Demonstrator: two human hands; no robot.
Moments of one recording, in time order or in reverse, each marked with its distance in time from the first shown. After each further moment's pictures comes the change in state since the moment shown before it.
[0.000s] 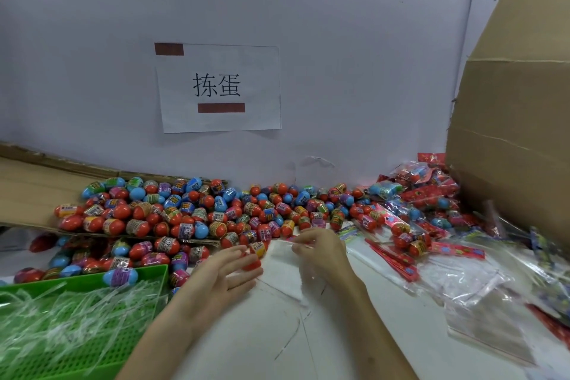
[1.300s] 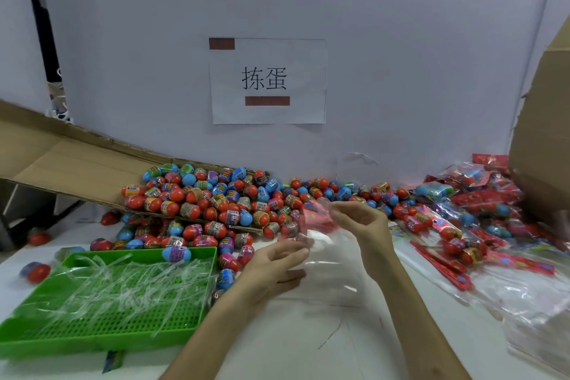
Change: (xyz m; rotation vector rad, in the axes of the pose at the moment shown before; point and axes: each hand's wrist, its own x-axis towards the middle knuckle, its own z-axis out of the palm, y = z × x) left_hand 0.002 -0.012 0.006 0.277 -0.038 0.087; right_hand -0.013 -0.032 -0.014 0.907 -0.013 -0.305
